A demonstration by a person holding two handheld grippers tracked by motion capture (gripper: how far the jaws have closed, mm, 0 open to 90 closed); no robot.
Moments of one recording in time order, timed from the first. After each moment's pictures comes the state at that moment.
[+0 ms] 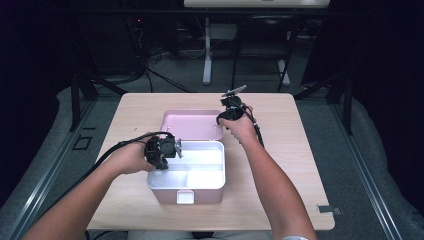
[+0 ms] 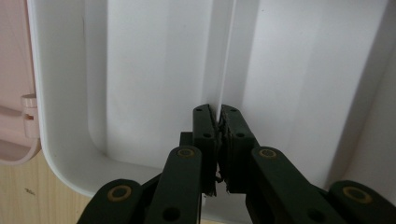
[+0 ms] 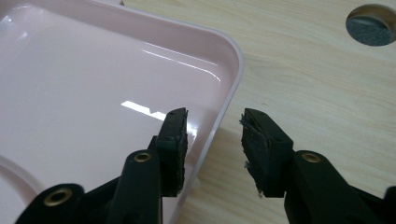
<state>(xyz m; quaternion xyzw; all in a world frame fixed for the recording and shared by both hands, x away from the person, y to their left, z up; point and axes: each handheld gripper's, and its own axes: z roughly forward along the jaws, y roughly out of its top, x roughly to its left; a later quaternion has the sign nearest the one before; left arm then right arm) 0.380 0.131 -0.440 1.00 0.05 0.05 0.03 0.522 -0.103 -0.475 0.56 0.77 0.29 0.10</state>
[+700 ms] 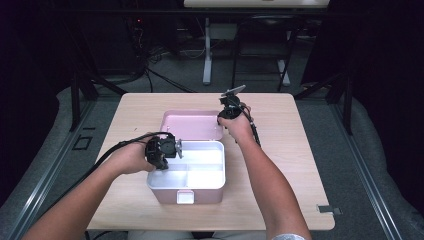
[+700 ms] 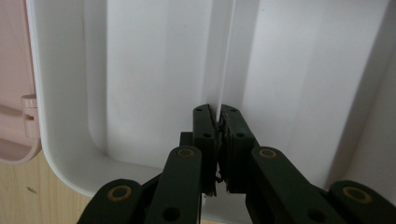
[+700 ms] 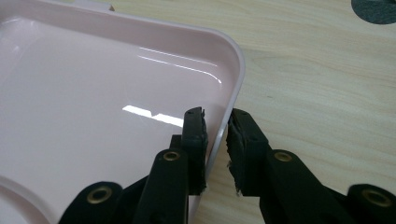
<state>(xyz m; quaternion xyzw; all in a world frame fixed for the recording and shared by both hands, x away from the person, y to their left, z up) 0.380 0.130 -0.440 1.00 0.05 0.05 0.03 0.528 -0.097 -0.479 0.59 0.75 0.28 0.07</state>
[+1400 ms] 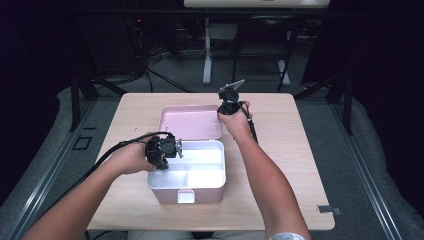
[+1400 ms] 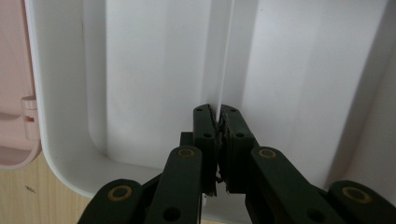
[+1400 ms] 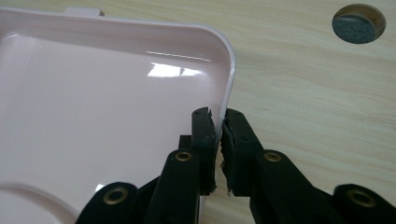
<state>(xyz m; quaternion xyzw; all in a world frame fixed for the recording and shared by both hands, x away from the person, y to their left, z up) 0.380 0.130 -0.441 1.00 0.05 0.05 0.03 0.528 -0.091 -0.457 0.61 0.74 0.28 0.09</state>
